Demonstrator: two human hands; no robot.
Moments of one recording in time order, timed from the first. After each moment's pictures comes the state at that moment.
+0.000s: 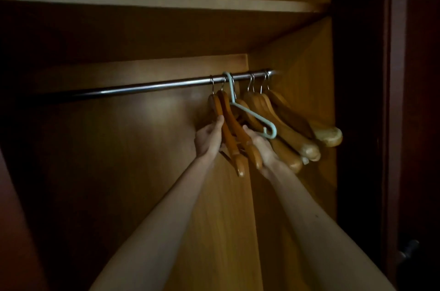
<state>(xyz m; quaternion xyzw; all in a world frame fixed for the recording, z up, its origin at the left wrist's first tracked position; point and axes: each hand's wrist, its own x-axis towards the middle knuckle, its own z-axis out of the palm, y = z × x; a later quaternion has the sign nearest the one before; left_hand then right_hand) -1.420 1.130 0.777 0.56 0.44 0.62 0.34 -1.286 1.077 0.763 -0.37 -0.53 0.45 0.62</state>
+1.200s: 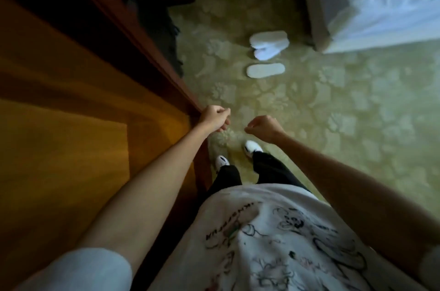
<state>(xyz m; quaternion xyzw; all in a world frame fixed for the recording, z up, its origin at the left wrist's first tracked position) -1.195 0.887 0.213 0.76 0.33 -0.28 0.49 -1.171 0.701 0.201 -0.87 -0.03 0.41 0.28</state>
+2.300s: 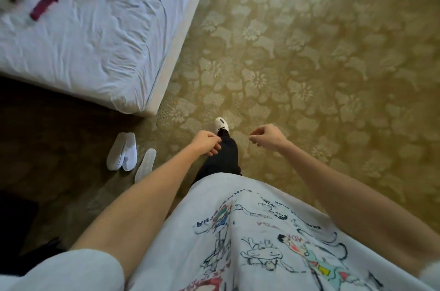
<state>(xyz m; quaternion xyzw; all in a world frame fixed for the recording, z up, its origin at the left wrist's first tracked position) -0.963 0.324 0.167 0.79 -0.13 -0.56 0.20 -1.142 0.172 0.181 -0.72 0.45 0.19 0.50</state>
